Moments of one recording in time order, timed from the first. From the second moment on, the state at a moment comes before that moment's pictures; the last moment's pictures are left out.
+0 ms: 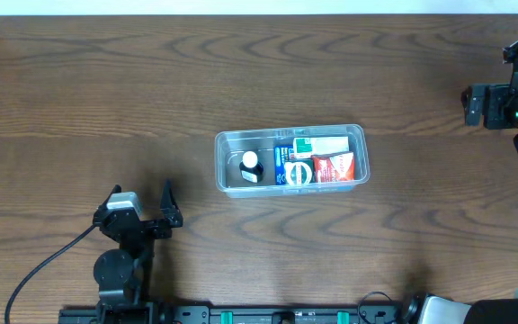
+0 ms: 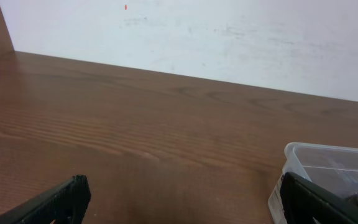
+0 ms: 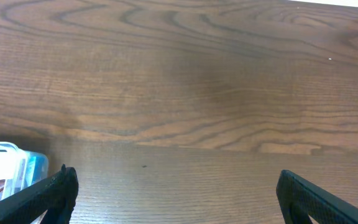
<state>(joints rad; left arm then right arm) 0.04 0.01 0.05 -0.17 0.01 -0.15 -0.36 1.45 1.47 -0.88 -0.21 -0.32</state>
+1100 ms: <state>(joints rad) 0.04 0.01 0.05 -0.16 0.01 -0.15 -0.19 0.79 1.29 -0.82 -0.13 -0.32</state>
